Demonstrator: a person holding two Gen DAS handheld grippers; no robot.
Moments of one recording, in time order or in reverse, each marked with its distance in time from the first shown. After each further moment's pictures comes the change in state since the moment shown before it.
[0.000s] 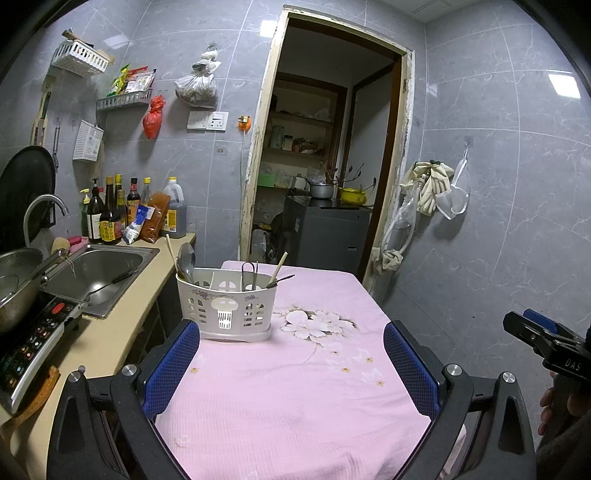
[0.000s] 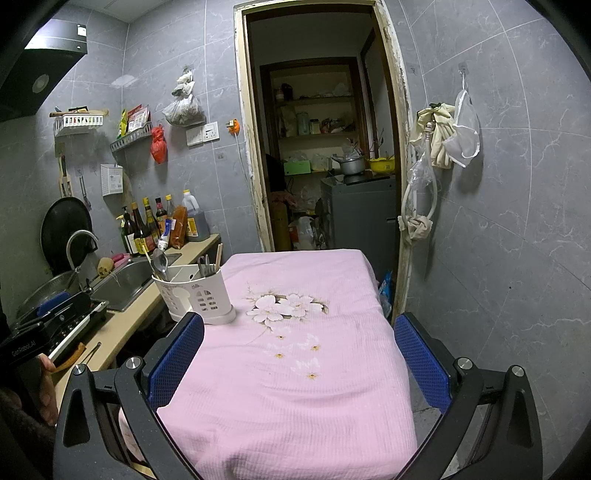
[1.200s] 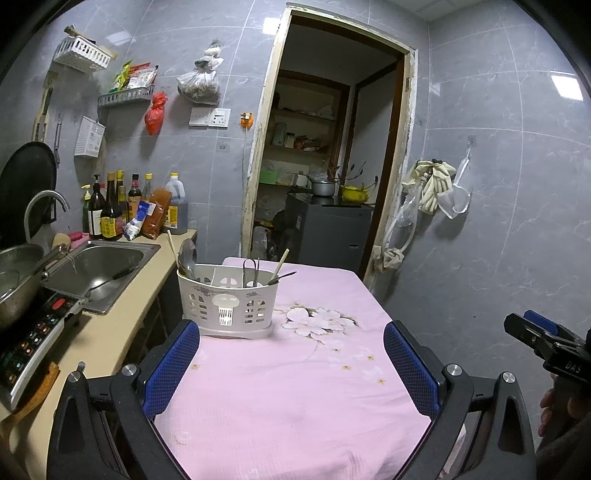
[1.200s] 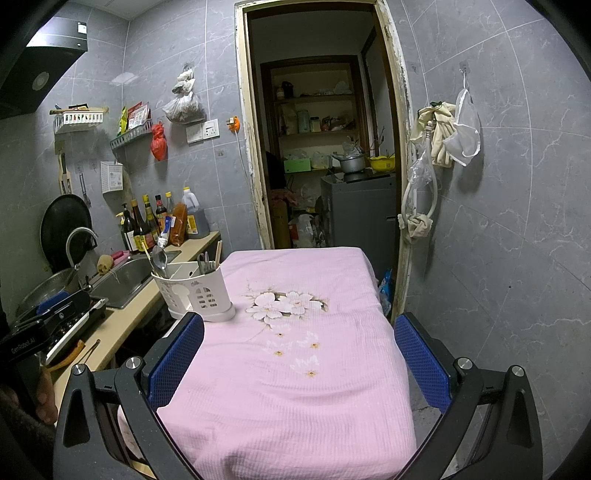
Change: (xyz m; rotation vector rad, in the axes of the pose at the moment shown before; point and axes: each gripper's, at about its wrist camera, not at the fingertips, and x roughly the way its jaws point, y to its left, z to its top) left arm 0.001 -0.004 -0.009 -0.006 0.010 0.002; right arm 0.000 -0.001 0.002 -0.002 0.004 0.000
